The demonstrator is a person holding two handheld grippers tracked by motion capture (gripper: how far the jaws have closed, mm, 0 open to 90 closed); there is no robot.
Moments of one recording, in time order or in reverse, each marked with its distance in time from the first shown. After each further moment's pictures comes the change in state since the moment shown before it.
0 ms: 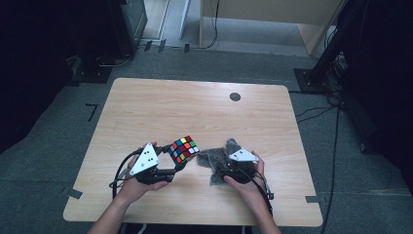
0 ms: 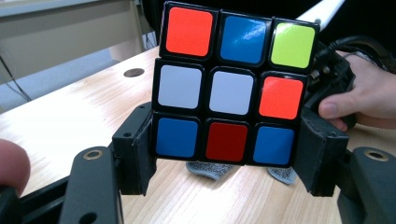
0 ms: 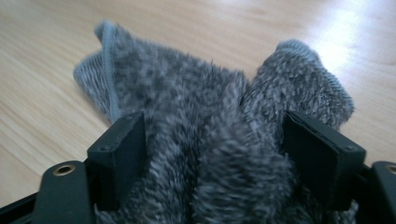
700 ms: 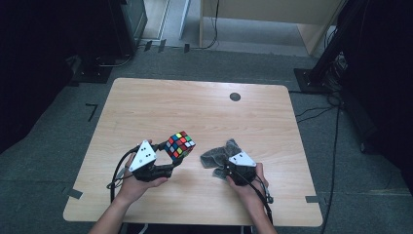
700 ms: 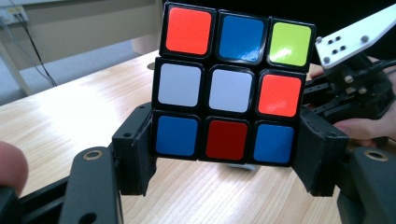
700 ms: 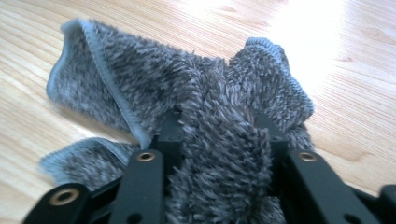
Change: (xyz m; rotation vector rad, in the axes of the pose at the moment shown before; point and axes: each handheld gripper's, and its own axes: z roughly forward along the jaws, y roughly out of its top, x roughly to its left) left arm 0.004 0.001 -0.001 0.008 0.077 -0.060; right arm 0.007 -0.006 -0.004 -0.022 -0.135 0.000
